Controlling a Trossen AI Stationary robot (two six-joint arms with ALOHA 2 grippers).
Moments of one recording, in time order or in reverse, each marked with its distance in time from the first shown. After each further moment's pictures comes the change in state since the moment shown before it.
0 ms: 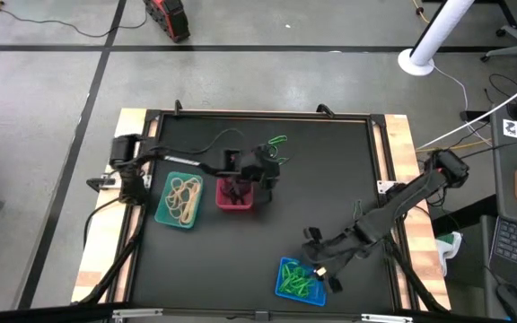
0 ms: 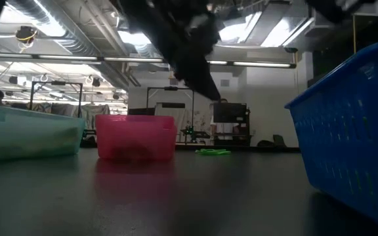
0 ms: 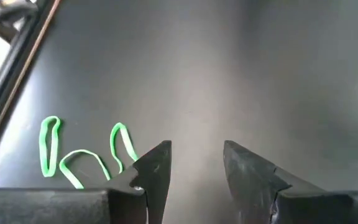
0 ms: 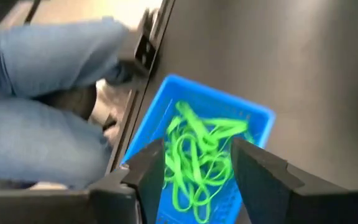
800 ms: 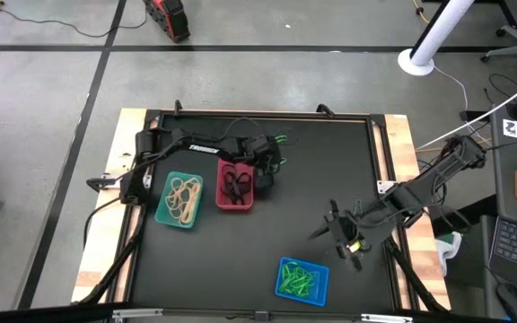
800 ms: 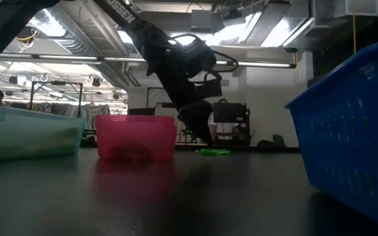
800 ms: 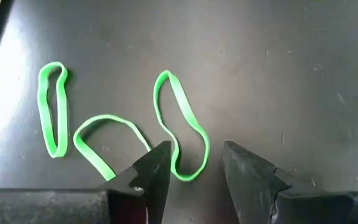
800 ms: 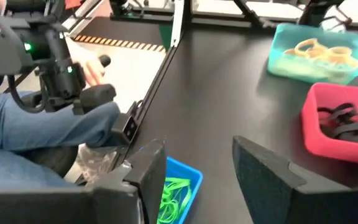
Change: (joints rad) left arm 0.182 0.226 0.072 -0.006 0.077 0.123; right arm 0.000 -0.323 0.000 -0.032 0.198 -0.184
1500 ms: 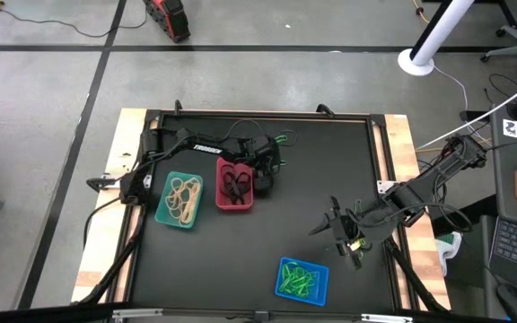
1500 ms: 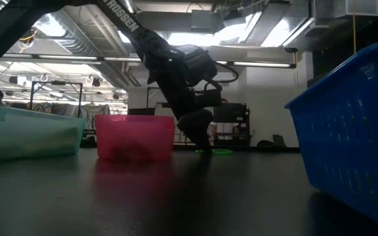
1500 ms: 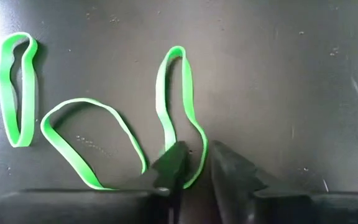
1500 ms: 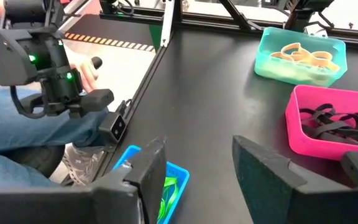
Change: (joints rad) left arm 0.022 0.055 0.002 0.008 0.033 -0.040; right arm 0.000 -0.012 0.000 -0.023 0.041 -0.024
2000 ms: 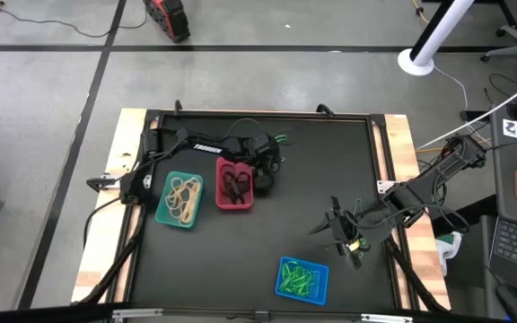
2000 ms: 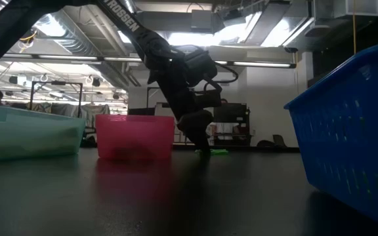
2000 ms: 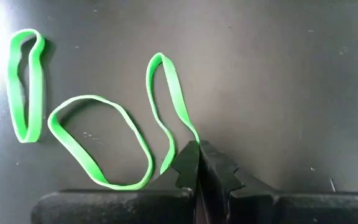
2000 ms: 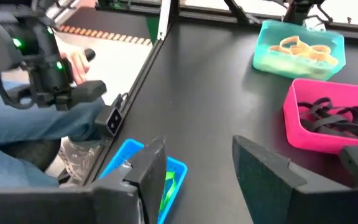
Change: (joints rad) left arm 0.002 -0.003 0.010 -0.015 -0.012 -0.006; right arm 0.000 0.004 0.000 -0.029 0.003 0.000
